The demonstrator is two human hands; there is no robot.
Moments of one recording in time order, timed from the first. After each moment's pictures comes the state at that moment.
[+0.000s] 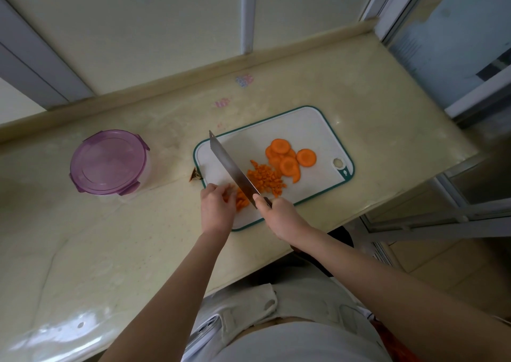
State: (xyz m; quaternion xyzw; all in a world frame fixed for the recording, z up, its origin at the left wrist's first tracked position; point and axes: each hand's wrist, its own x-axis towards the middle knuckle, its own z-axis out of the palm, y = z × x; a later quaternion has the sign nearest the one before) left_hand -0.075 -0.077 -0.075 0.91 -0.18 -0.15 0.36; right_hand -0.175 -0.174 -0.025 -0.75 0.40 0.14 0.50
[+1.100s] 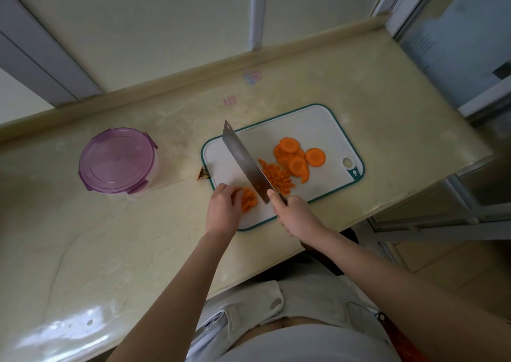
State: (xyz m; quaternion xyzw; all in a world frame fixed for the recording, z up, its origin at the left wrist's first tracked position) left_hand -0.071 -0.069 -0.076 0.89 -0.24 -0.16 0.35; right_hand -0.177 -0.184 -0.032 -0.73 0.41 0.12 0.54
